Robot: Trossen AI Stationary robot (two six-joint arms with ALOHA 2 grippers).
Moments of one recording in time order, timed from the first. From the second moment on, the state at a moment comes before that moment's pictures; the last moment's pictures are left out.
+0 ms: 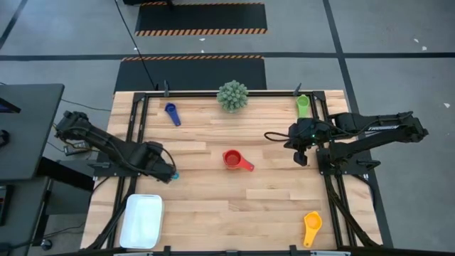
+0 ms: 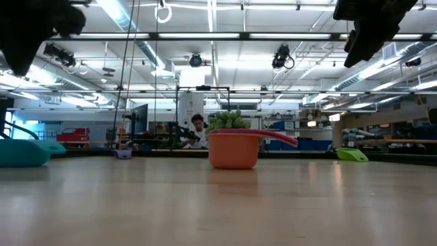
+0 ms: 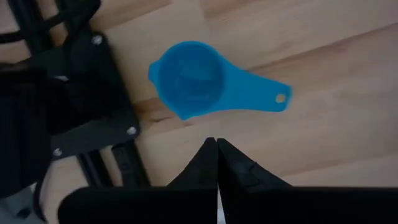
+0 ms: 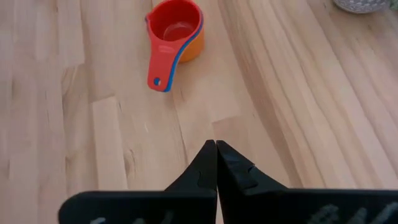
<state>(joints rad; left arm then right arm) -0.43 1.27 1.04 -1.42 -0.12 -1.70 0.03 0.86 0.85 -0.89 0.08 0.30</state>
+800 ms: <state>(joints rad) -0.43 1.28 0.82 -1.13 -0.05 -1.44 0.03 0.86 0.85 -0.85 0.07 0.30</state>
